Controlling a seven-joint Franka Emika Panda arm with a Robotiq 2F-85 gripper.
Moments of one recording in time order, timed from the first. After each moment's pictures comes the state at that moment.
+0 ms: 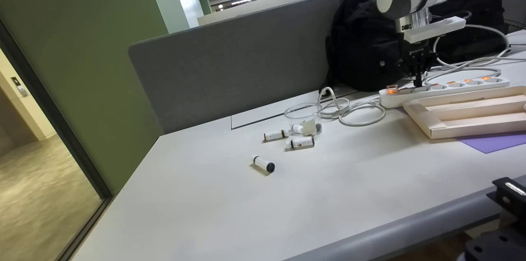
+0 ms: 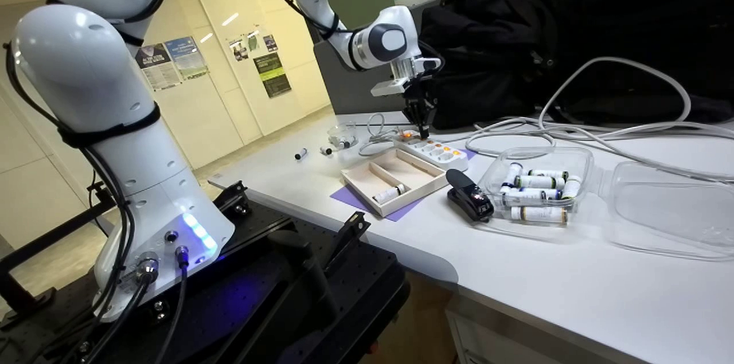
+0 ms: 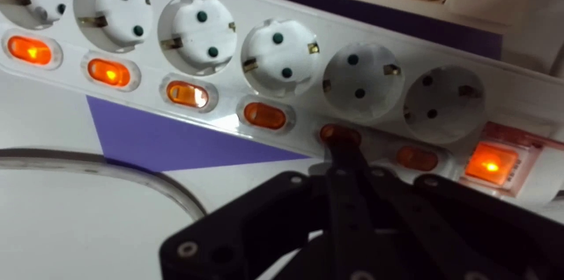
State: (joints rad) arm 0.00 0.79 -0.10 -1.79 0.06 2.54 0.09
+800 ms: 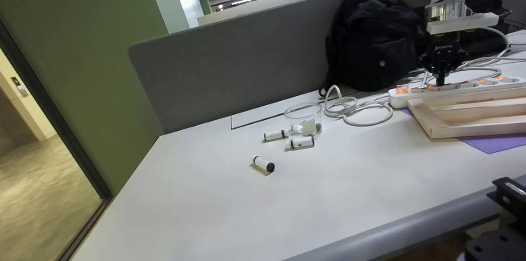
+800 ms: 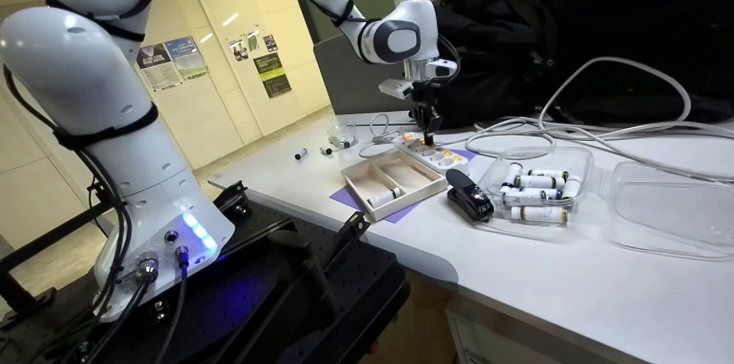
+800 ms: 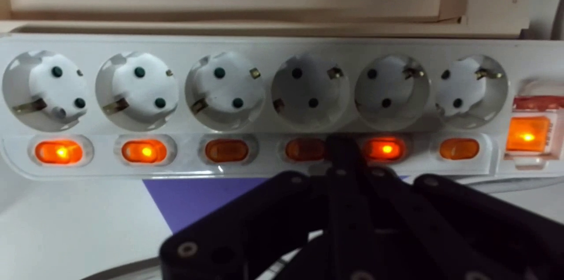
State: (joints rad) arm -0.16 0.74 -0.06 -1.88 0.24 2.52 0.08
